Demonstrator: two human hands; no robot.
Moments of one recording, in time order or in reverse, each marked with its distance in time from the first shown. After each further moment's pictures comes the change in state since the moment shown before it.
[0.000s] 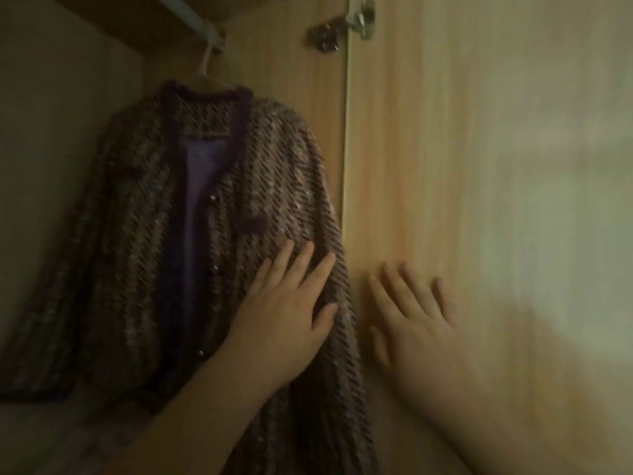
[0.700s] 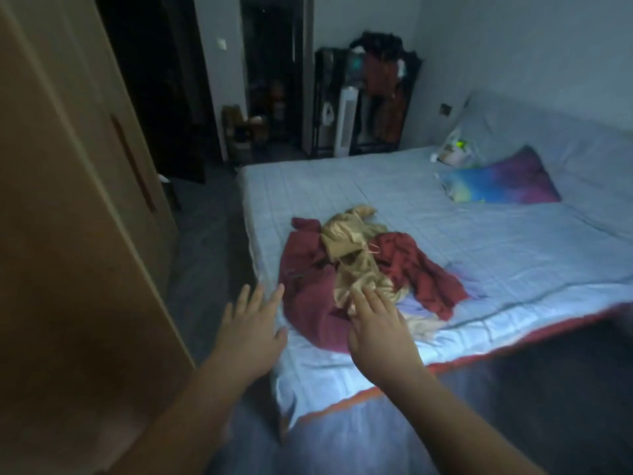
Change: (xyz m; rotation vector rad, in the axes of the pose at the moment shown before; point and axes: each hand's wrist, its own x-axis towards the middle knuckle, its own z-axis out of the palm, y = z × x) left_hand -0.283 0.603 0.161 -0.441 -0.942 0.266; right_hand -0.618 0.313 -0.156 -0.081 -0.748 0.870
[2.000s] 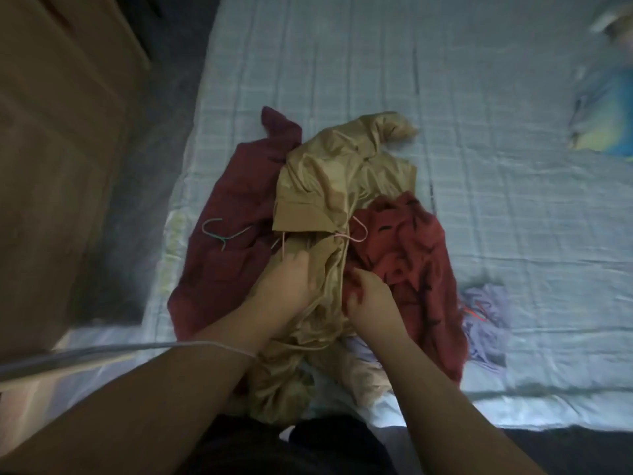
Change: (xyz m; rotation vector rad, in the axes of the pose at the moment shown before) left_hand 0.514 0.216 0.243 -0.409 -0.422 -0.348; right_hand 0.447 0.360 0.207 0.570 -0.472 0.081
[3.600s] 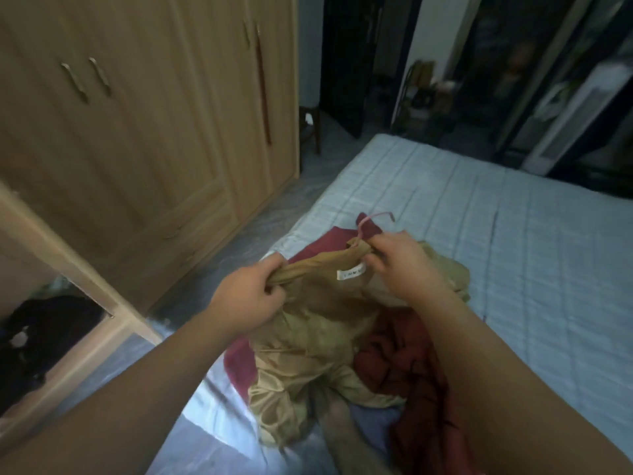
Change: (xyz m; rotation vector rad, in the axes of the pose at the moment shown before) left_hand -0.235 -0.001 -0.061 -0.167 0.772 -0.054; right_hand 0.002 -0.140 -0.118 -0.469 0.025 -0.989
